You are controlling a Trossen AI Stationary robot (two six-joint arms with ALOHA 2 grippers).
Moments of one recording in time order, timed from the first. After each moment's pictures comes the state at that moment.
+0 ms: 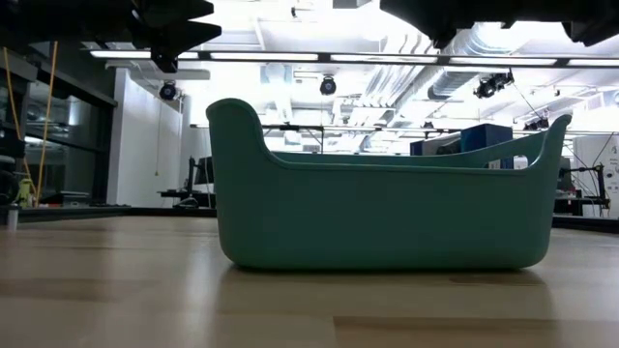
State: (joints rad) left arm 0.03 0.78 0.28 0.59 -0.20 -0.02; right arm 0.27 1.21 0.48 0.87 0.38 -0.15
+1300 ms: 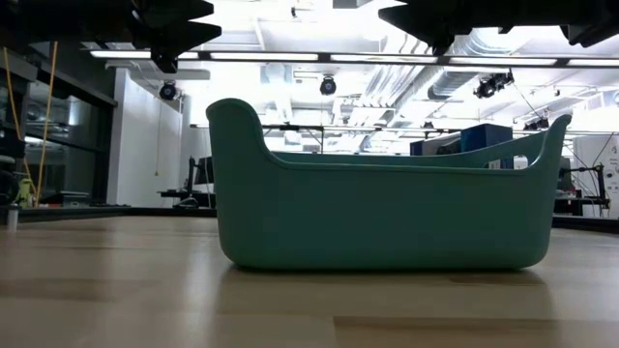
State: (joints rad) left arm 0.03 0.78 0.28 0.58 -0.20 -0.02; right arm 0.25 1.21 0.48 0.84 0.38 -0.11
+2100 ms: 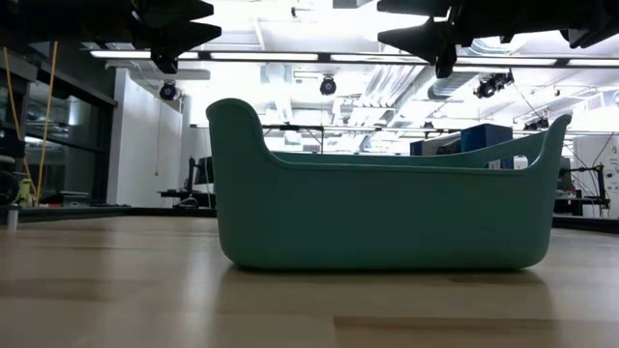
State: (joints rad) left arm 0.03 0.78 0.28 0.58 -0.20 -0.02; right arm 0.24 1.21 0.48 0.77 0.43 0.18
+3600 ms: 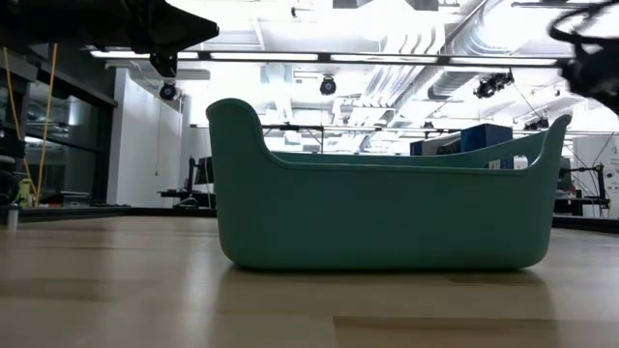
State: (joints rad) left arm 0.03 0.78 0.28 0.54 -0.21 0.00; right arm 0.70 1.23 0.73 -1.06 0.21 1.92
